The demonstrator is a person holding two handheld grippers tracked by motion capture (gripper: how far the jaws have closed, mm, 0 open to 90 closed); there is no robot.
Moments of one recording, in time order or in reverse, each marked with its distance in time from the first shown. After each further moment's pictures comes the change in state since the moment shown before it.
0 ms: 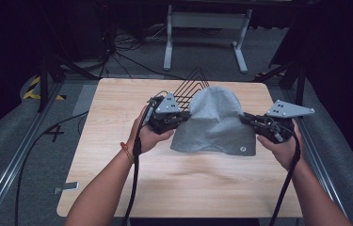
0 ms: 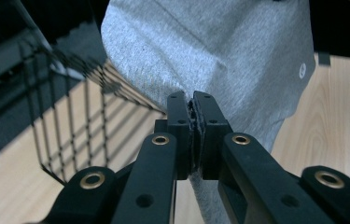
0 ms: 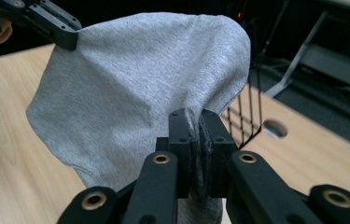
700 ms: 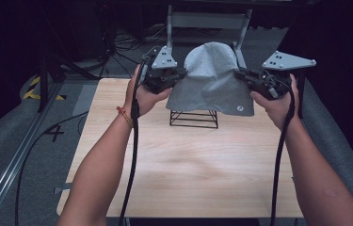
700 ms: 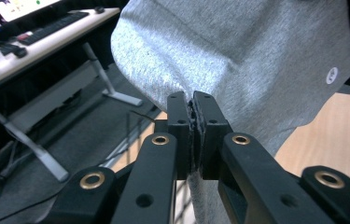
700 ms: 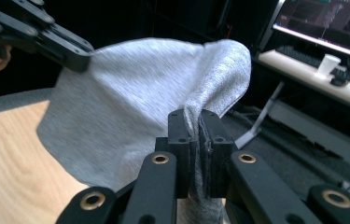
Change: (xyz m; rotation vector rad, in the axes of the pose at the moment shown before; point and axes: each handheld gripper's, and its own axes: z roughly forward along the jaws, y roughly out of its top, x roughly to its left) left arm 0.064 0.076 -0.024 -0.065 0.174 0.042; right arm -0.025 0.107 0.021 -0.121 -0.078 -0.087
